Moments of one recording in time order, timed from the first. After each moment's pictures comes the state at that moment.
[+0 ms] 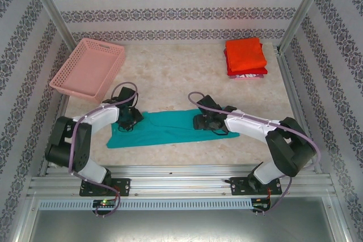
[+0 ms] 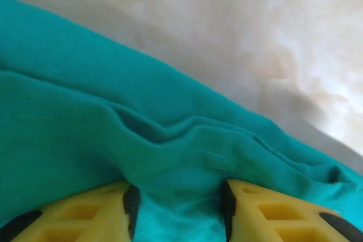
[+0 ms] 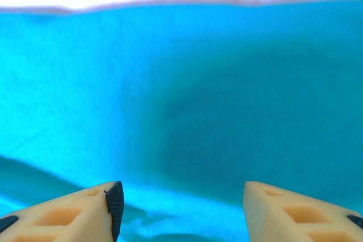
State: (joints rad) left arm -0.24 1.58 0.84 -0.54 0.07 -0.94; right arm 0.65 1.51 0.82 -0.42 0.07 0.60
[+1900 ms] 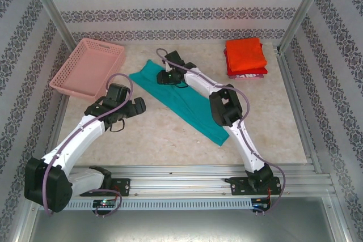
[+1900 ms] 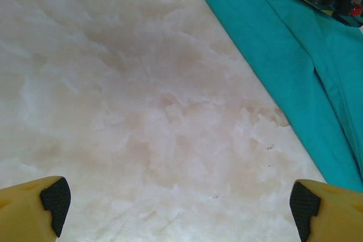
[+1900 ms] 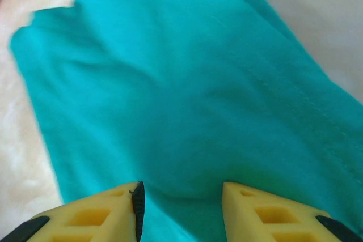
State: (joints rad) left arm -0.30 1.16 0.86 -0.63 -0.06 -0.62; right arm 0.54 2.62 2.30 -0.58 -0.25 0.47
